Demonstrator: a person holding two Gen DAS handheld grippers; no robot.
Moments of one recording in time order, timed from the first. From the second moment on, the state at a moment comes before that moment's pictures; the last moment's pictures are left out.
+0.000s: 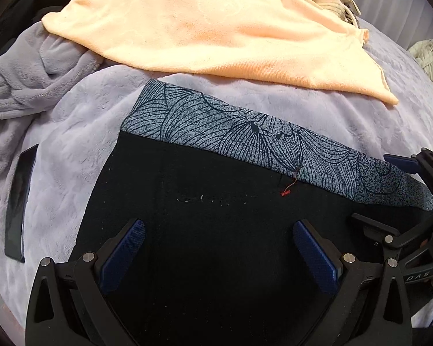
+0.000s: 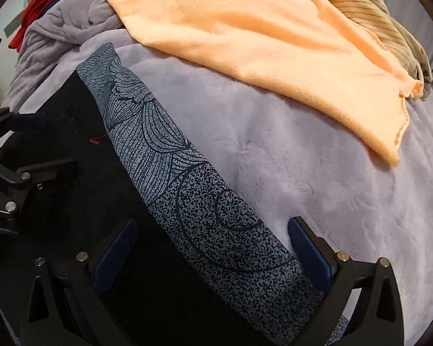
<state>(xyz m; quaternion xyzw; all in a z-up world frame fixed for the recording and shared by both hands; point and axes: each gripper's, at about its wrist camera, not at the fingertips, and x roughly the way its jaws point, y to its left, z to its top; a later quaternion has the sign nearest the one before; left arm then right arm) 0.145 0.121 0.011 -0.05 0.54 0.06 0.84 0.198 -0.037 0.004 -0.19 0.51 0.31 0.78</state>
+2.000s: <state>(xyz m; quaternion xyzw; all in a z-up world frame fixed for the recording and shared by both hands) 0.058 0.142 0.094 -0.22 0.48 0.02 0.85 -0.012 -0.045 0.113 -0.22 0.34 0.27 0.87</state>
